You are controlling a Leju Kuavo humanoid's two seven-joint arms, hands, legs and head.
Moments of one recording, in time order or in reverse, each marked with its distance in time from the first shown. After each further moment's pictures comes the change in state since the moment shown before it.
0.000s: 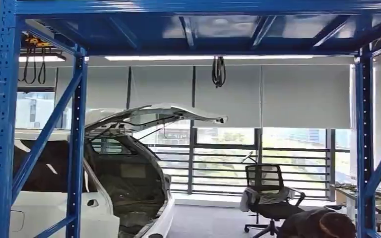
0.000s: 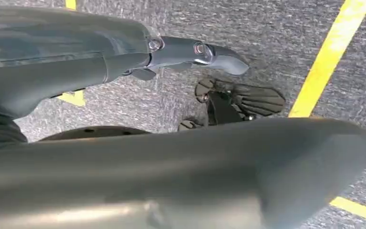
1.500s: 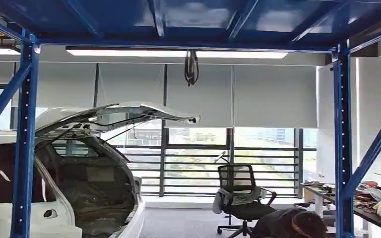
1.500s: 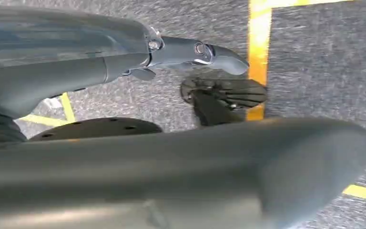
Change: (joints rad) left arm -0.004 0.005 -0.047 0.003 -0.052 -0.008 -0.008; right arm 0.006 0.021 -0.082 -0.032 -0.087 0.049 -0.190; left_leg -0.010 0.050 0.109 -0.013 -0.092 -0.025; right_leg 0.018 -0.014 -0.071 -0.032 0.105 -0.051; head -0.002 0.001
